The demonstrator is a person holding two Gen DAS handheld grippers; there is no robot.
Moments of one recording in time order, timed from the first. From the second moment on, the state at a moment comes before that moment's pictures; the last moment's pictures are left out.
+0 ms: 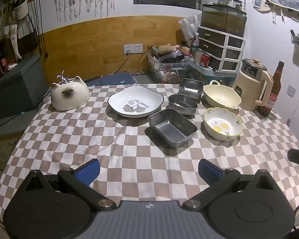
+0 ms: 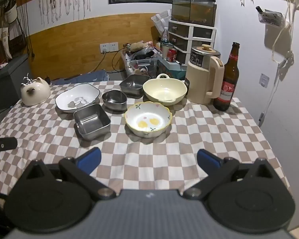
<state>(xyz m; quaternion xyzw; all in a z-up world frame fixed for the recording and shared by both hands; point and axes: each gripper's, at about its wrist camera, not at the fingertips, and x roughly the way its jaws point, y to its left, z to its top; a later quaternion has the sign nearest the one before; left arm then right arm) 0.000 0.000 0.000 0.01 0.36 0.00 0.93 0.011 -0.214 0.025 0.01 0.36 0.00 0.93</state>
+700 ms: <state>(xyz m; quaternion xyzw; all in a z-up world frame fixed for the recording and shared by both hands) 0.000 0.000 0.000 0.00 0.36 0.00 0.93 0.011 -0.214 0.026 0.00 0.36 0.00 0.93</state>
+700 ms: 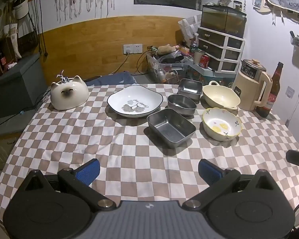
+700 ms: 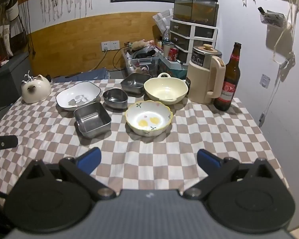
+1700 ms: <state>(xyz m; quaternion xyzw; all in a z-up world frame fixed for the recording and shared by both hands) 0.000 0.000 0.000 0.00 0.35 0.00 0.94 0.011 -0.214 0.025 0.00 0.37 0.00 0.93</state>
